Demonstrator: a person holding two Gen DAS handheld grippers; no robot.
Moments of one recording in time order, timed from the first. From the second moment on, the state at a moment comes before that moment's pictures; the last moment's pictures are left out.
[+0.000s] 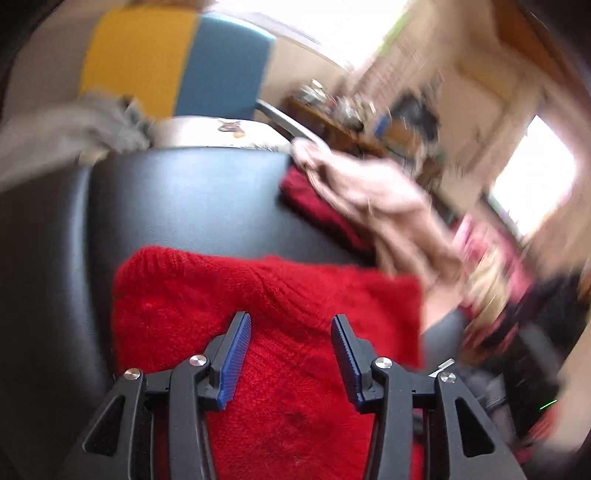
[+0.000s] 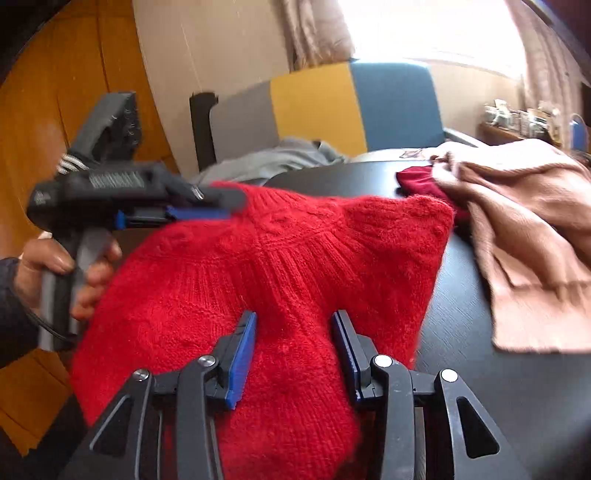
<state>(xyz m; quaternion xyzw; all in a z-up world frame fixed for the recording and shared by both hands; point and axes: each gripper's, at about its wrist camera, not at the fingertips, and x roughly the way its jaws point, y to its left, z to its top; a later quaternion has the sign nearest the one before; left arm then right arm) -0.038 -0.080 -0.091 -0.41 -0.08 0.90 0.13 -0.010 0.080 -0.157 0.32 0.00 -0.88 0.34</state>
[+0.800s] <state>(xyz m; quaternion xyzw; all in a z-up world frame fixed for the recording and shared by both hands) 0.124 -0.080 -0.097 -0.39 -0.09 0.90 0.18 -0.079 -0.010 -0.071 0.37 -0.01 -0.81 0.45</state>
